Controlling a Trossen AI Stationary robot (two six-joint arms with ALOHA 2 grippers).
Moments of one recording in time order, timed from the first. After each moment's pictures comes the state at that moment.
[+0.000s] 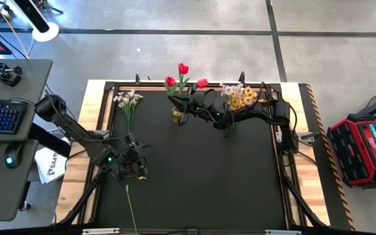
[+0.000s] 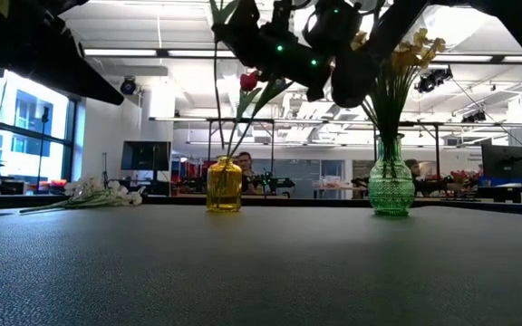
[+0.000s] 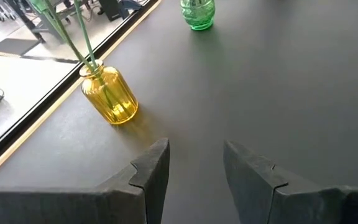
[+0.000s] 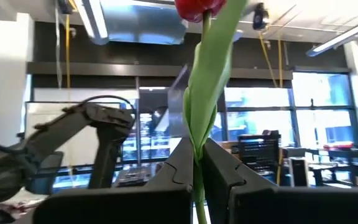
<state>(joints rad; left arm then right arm) -0.69 1.23 0.62 -0.42 -1.03 -0.68 -0.19 2.06 1.18 1.42 0.01 0.03</state>
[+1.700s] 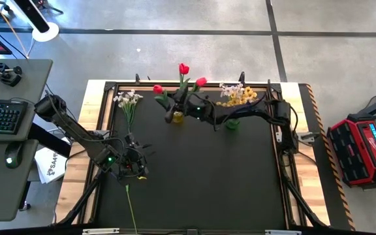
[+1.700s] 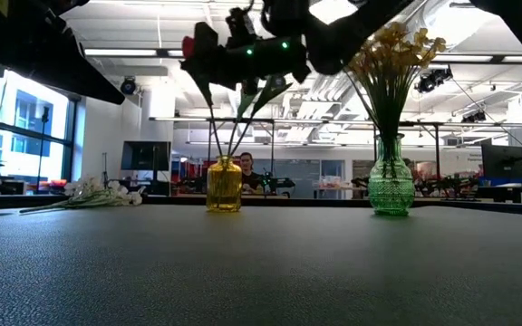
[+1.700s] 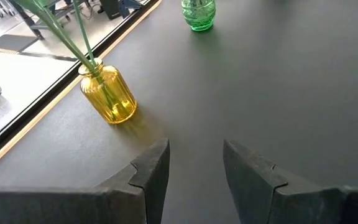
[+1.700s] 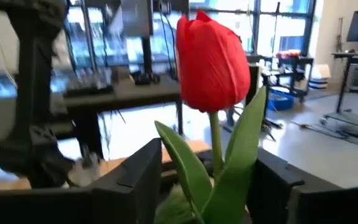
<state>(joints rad) -0.69 1.24 0.62 -0.41 -1.03 -0.70 -0.18 2.05 1.40 0.72 0.21 0.00</state>
